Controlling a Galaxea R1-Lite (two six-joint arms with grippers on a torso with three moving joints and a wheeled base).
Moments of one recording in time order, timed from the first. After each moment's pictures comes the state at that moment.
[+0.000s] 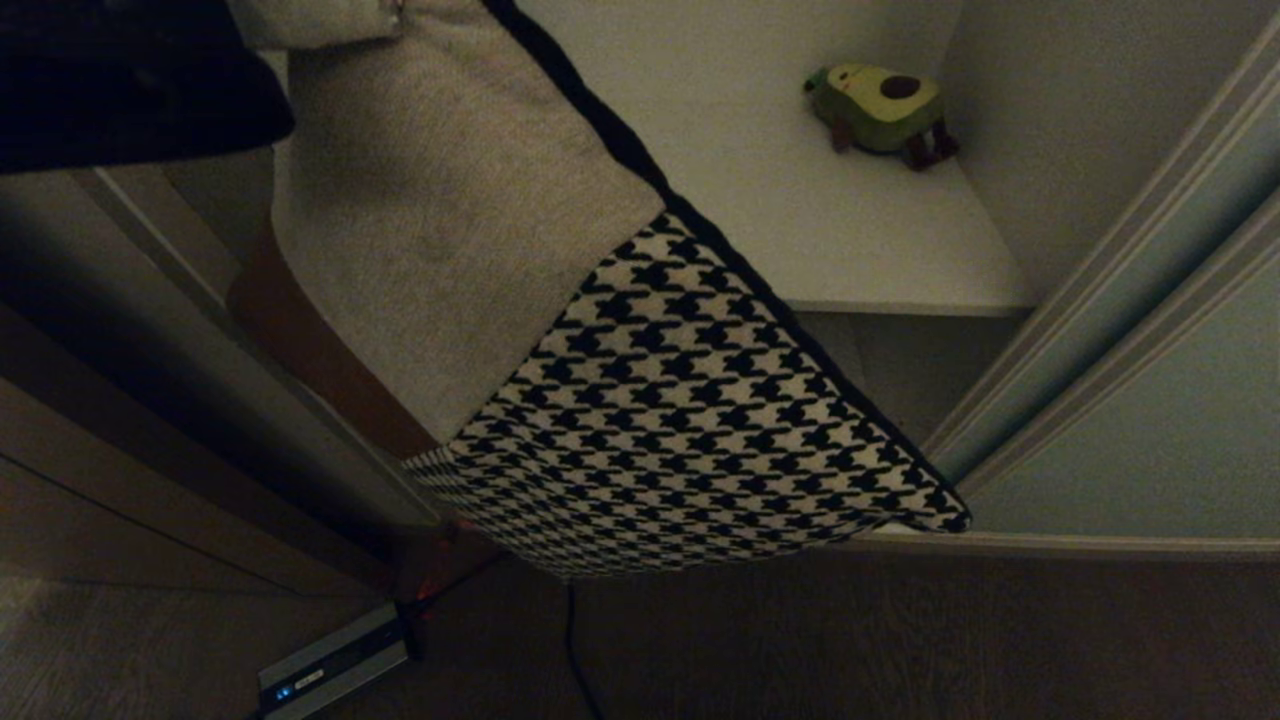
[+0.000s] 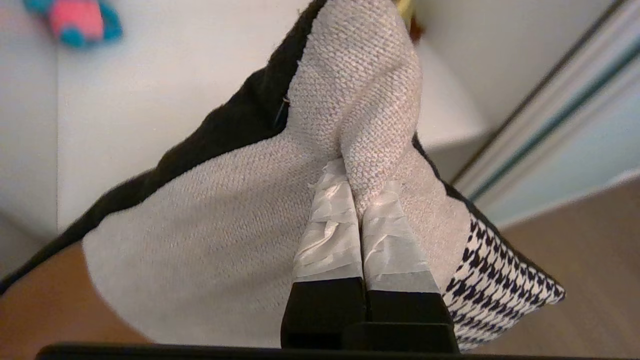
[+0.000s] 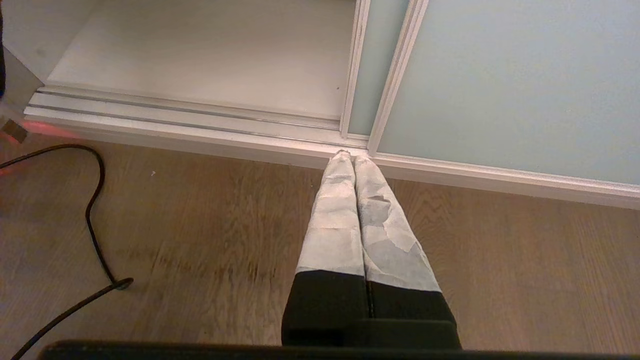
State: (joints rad) left arm -0.86 1.23 -1.40 0.00 0.33 0.06; right arm 0.00 0.00 0.00 0.00 0.01 -0.01
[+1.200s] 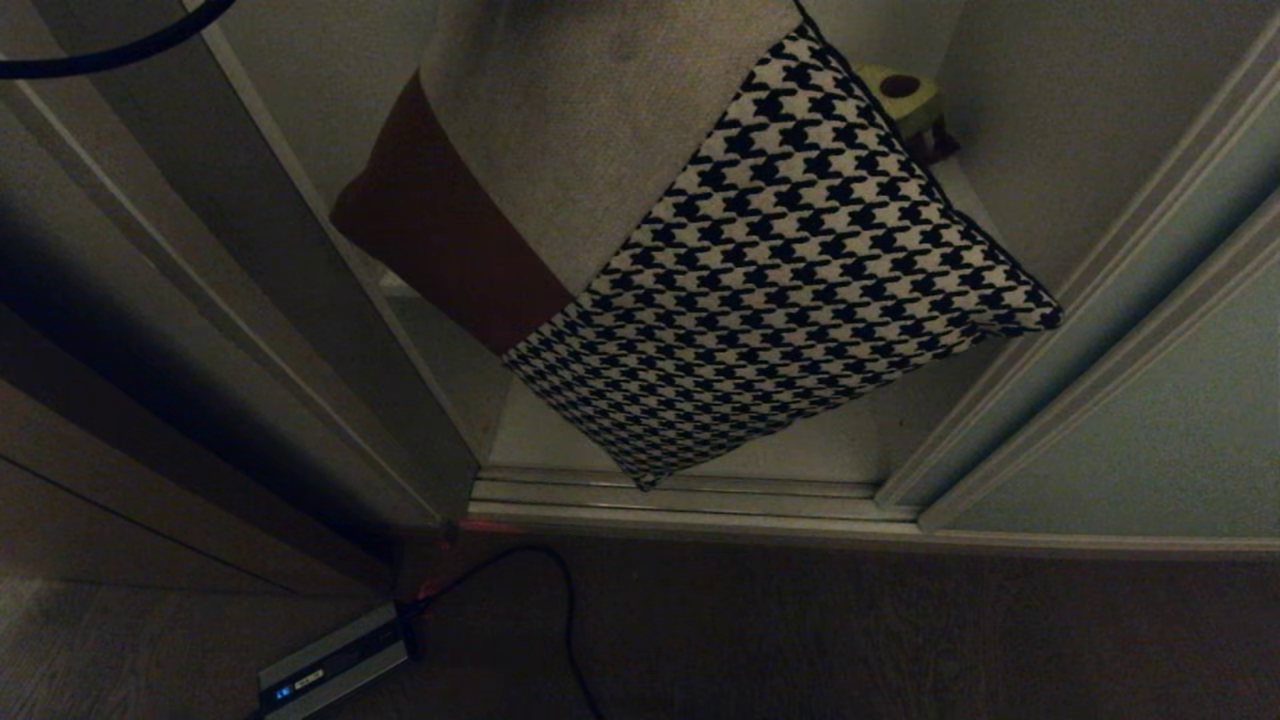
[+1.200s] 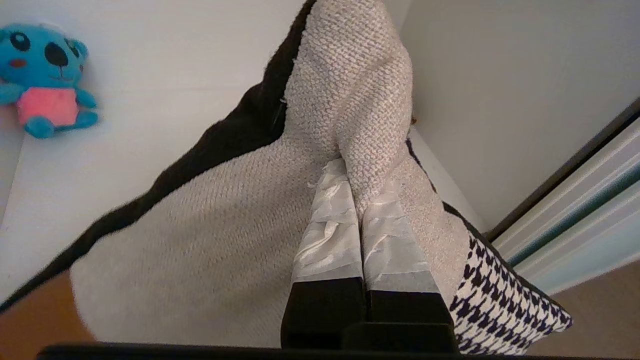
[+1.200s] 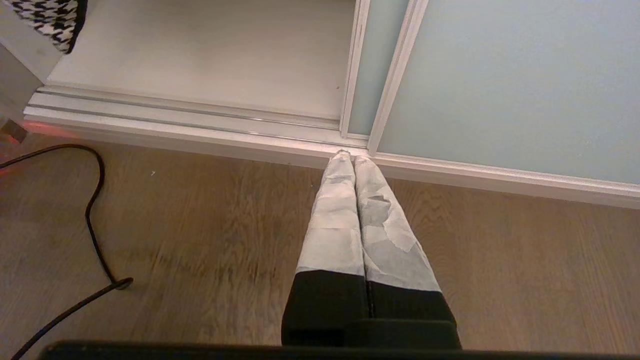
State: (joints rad) left arm -0.82 1.63 -1.93 -0.03 0.31 0.07; right arm 0.00 0.00 0.00 0.00 0.01 -0.01
